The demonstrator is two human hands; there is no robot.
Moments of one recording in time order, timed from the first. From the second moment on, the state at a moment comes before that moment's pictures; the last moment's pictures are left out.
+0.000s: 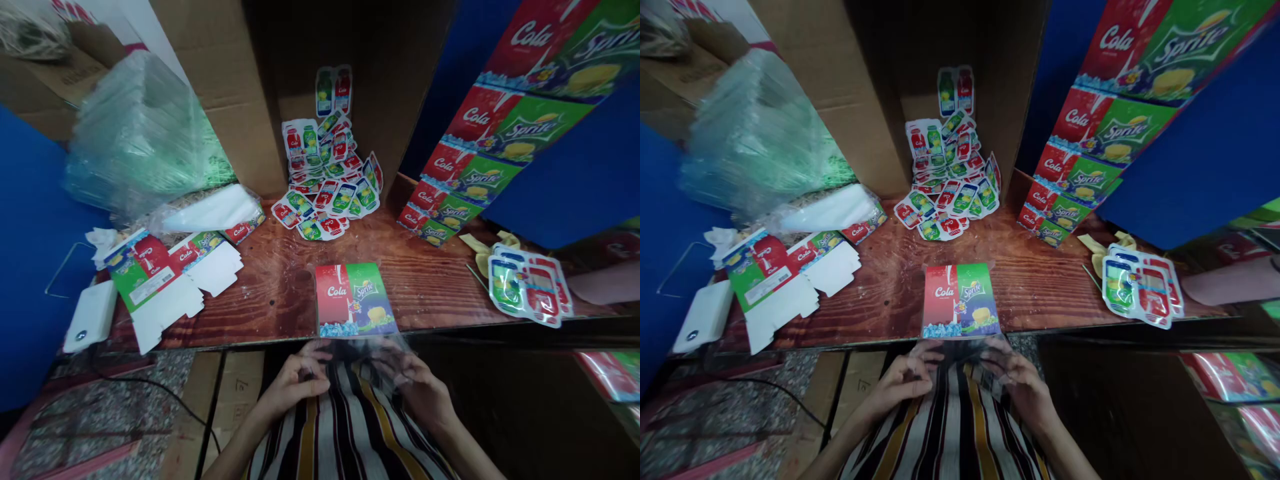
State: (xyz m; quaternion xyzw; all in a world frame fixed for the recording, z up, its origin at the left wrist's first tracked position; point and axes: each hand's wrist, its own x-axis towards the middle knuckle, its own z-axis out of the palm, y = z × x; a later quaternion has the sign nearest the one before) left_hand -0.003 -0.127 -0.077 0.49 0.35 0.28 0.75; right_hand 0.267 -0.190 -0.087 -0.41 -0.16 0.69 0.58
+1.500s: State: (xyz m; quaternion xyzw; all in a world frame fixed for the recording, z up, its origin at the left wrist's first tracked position) left_hand 0.005 -0.139 -0.083 0.45 0.35 0.32 0.76; right_hand 0.269 -0.187 -0.090 -0.33 -0.19 0.70 0.60
